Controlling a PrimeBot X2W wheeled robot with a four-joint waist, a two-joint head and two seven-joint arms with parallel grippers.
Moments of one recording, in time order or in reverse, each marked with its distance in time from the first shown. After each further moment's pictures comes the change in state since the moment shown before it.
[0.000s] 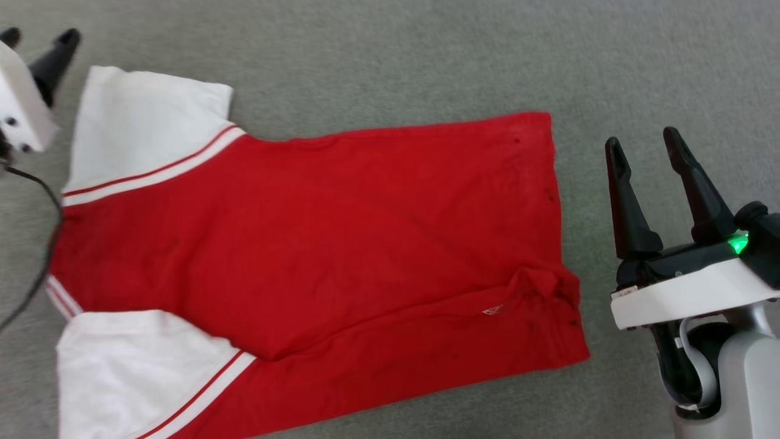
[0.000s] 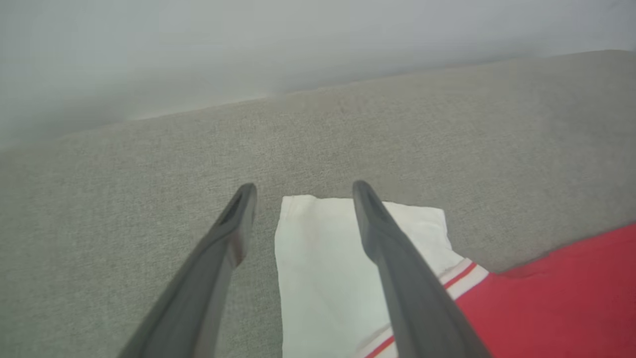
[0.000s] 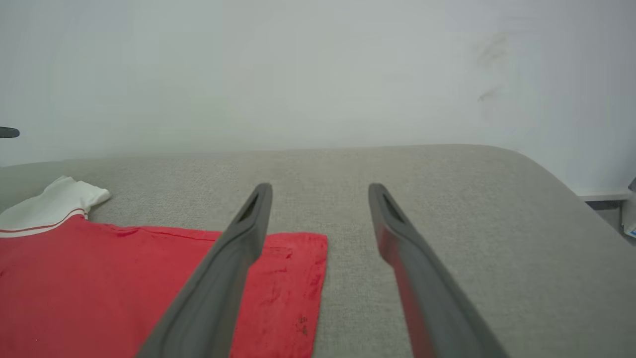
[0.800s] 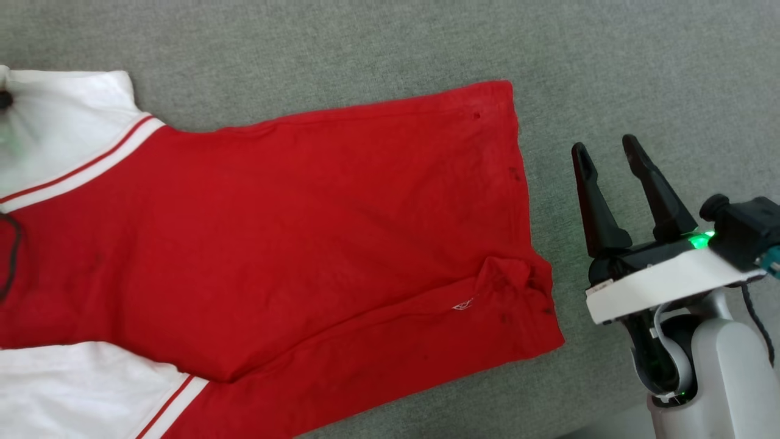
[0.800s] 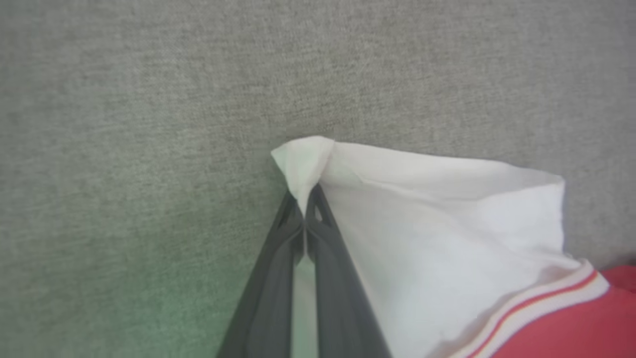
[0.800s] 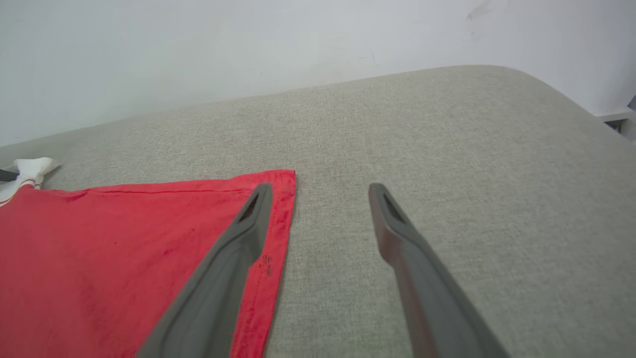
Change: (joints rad) left arm -0.102 0.082 -0.047 0.163 -0.099 0.040 0.398; right arm -0.046 0.004 0.056 0.119 0.112 0.000 -0.031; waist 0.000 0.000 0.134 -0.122
